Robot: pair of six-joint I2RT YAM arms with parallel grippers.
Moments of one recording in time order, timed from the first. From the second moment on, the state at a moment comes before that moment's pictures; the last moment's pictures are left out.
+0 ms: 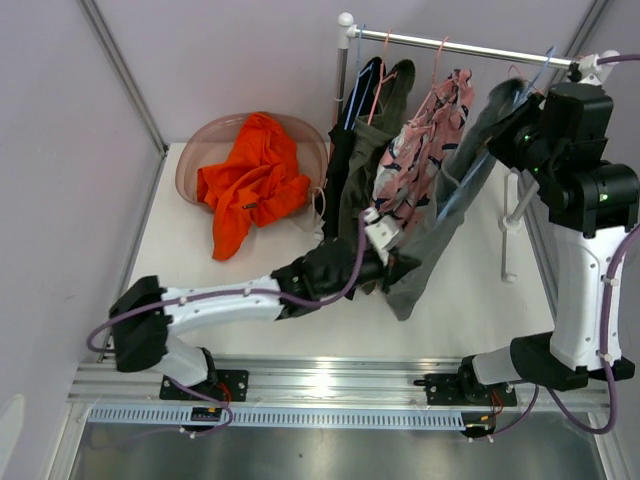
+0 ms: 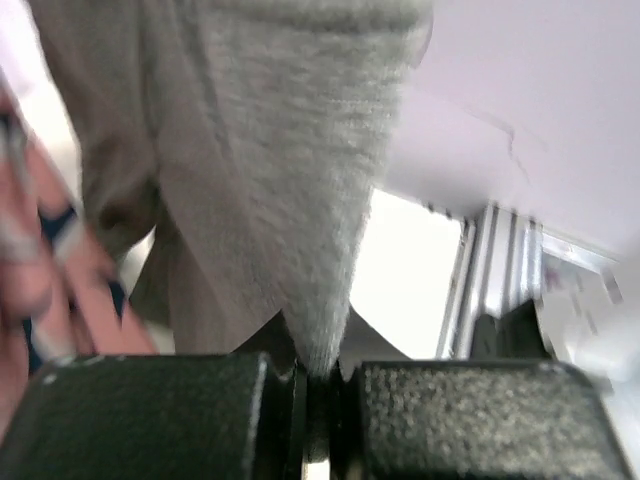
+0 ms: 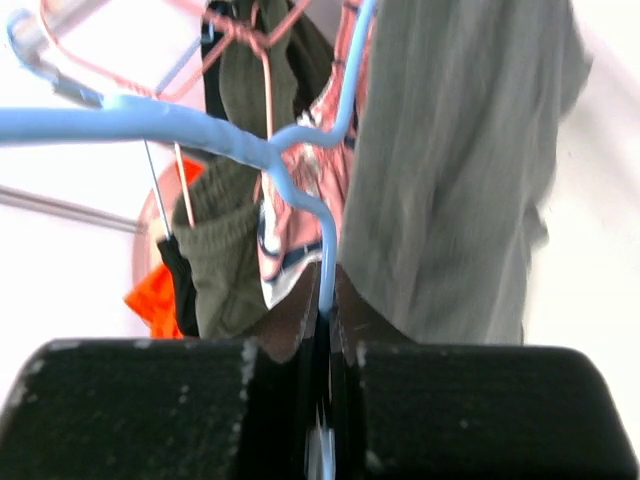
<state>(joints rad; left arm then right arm) -1.17 1.55 1.14 0.40 0.04 -0.17 0.23 1.39 2.21 -1.14 0.21 0.67</state>
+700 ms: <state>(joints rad) -1.26 1.60 1.22 0.19 -0.20 -0.25 0.02 1.22 1.95 -1.12 -0.20 0.76</state>
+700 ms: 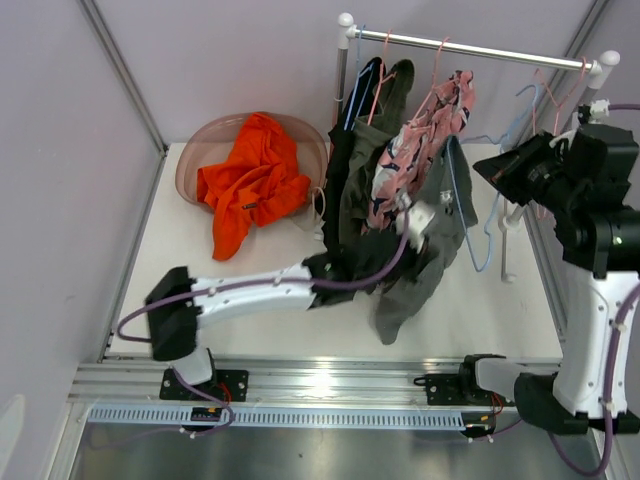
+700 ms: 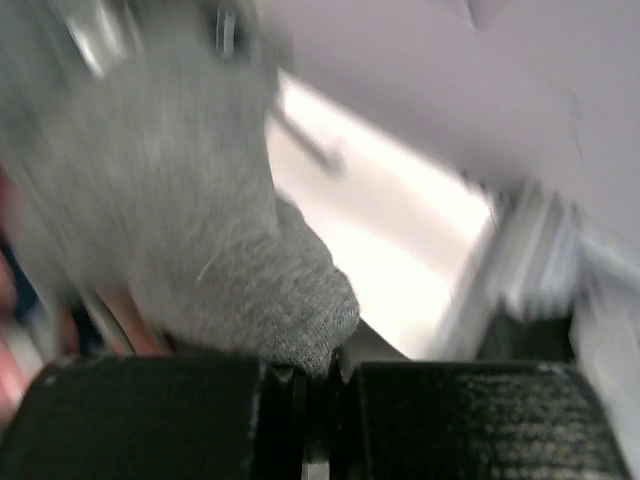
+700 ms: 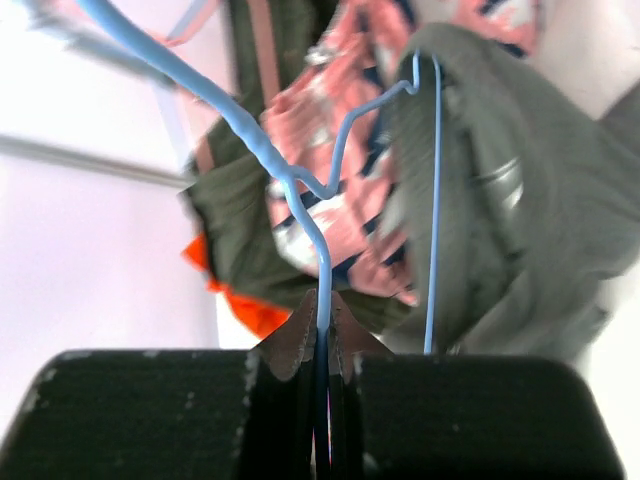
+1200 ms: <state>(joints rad) -1.17 1.72 1.52 -0.35 -0.21 -0.26 0.03 1.32 2.25 -1.10 -0.31 0.73</state>
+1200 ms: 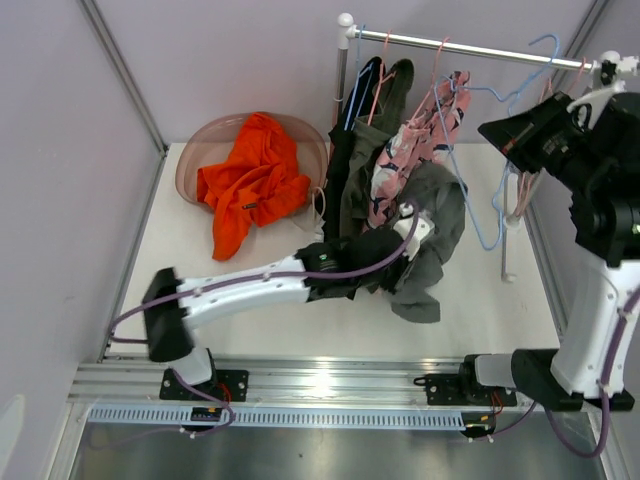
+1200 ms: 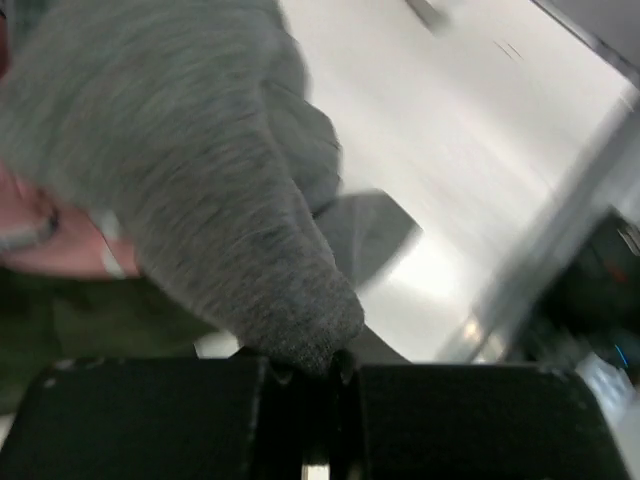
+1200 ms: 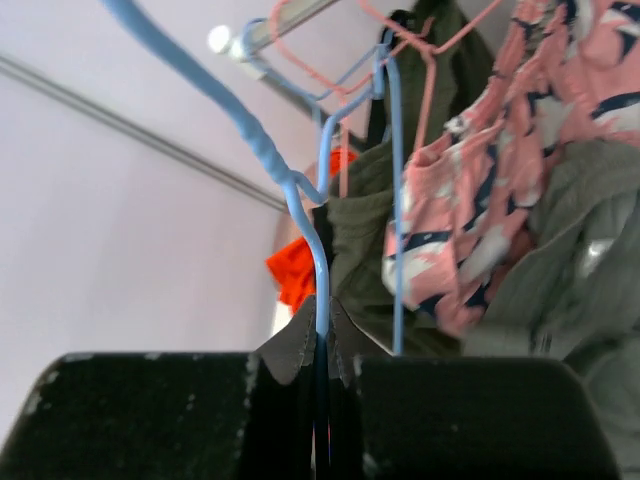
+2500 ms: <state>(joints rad) -0.17 2.17 2.37 -0.57 0.10 -0.26 -0.11 1.63 2.29 -1.01 -0.18 0.60</state>
